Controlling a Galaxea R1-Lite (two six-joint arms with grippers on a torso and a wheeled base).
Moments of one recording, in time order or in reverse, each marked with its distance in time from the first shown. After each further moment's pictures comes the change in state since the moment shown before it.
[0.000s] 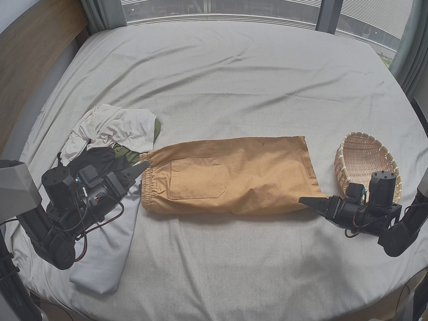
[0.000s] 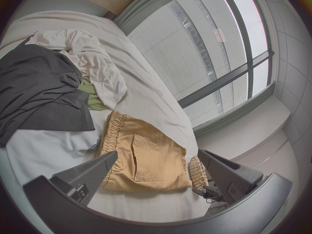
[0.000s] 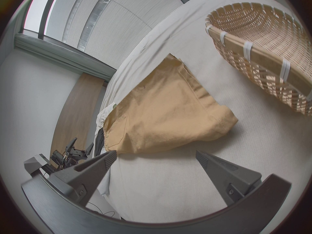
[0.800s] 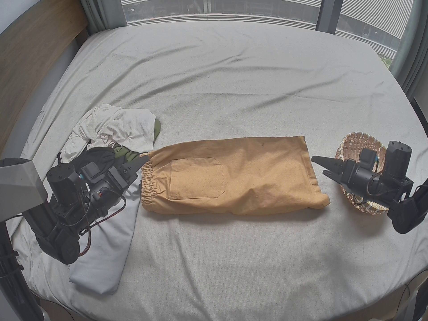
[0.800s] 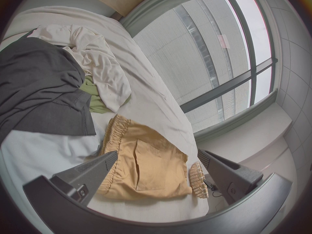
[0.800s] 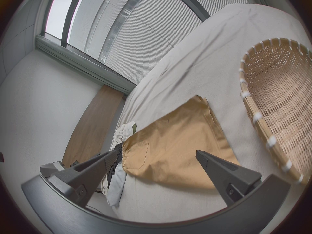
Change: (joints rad) left arm 0.012 0.036 -0.046 0.000 0.011 -0.045; right arm -0.091 -0.100 -0.137 0.010 0.149 0.004
